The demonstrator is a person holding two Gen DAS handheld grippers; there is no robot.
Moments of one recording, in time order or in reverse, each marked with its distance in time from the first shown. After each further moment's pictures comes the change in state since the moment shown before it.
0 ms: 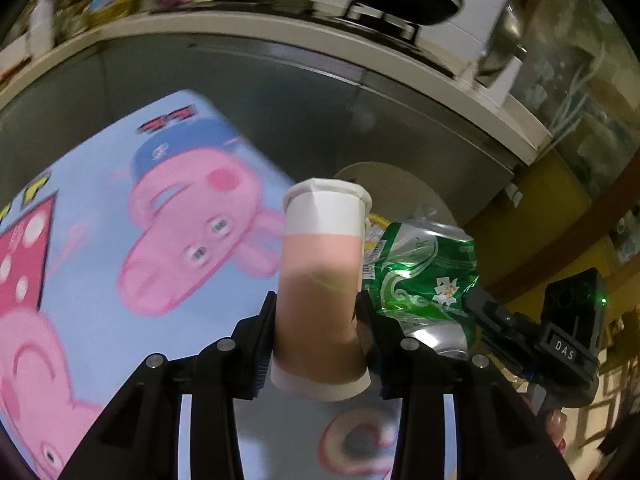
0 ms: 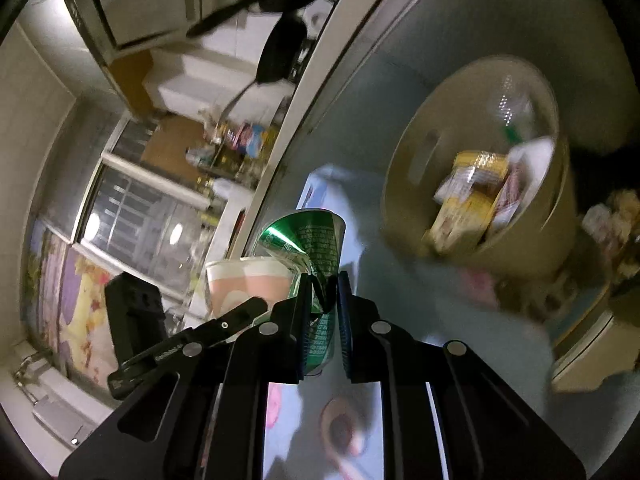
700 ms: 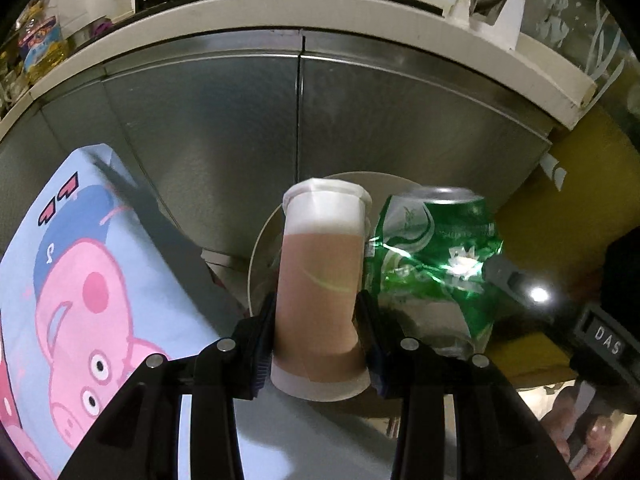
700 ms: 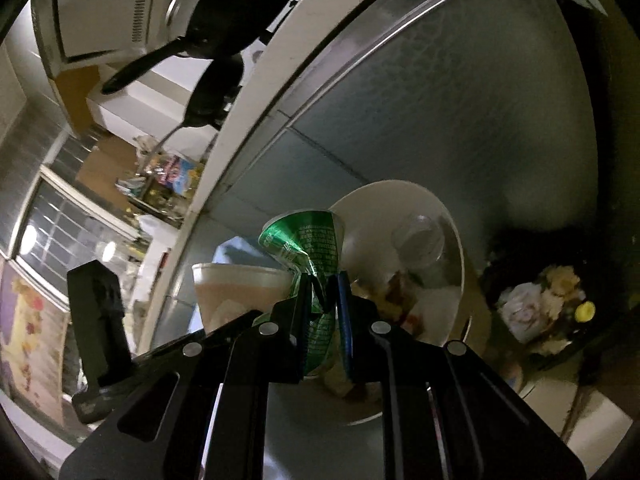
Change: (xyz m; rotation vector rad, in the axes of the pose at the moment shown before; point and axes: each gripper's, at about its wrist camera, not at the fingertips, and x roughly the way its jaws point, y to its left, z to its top) left arm 0.127 -0.074 0.072 0.169 0.085 0.111; right arm 0.008 -0.048 0.096 -0.048 -0.086 -0.277
